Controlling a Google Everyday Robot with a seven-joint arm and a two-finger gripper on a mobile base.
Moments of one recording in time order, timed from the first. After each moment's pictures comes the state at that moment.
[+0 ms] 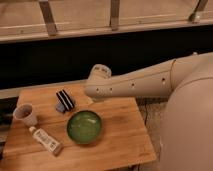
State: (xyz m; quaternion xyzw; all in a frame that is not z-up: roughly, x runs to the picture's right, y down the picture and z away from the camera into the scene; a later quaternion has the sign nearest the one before) arm -0.024 0.058 0.768 -0.13 0.10 0.57 0.80
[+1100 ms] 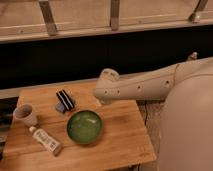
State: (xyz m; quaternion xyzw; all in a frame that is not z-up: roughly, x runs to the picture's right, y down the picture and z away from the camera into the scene) arm 0.026 0.086 0.799 -0.14 0.12 0.56 0.81
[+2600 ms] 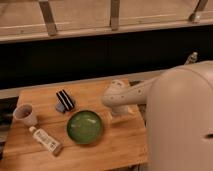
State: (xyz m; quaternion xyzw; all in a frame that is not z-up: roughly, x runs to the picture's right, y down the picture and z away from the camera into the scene) arm 0.085 0.176 0.834 -0.19 0.25 0.55 0.77
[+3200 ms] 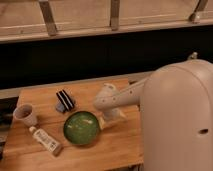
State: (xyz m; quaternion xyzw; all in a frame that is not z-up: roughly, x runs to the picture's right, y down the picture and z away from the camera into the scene) arm 0.027 0.198 0.809 -0.23 0.23 0.51 0.79
